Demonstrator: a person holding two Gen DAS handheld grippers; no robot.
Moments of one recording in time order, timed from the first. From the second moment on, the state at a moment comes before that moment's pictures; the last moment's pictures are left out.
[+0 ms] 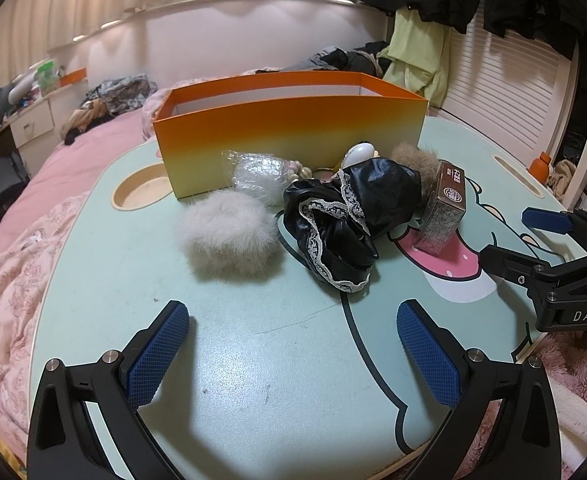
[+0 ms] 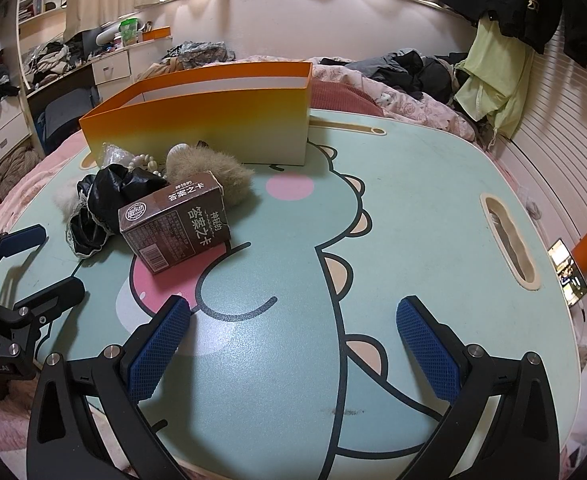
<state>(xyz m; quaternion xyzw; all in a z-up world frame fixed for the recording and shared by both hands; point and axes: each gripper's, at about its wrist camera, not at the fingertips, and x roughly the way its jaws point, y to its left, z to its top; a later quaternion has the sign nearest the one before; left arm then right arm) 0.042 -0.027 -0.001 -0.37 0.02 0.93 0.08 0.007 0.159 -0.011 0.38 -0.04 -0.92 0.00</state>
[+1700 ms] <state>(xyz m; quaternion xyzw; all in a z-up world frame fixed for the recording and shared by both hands) 0.043 -0.031 -0.002 -0.36 0.02 0.93 0.08 0.003 0.159 -0.008 0.38 -0.04 -0.92 0.01</state>
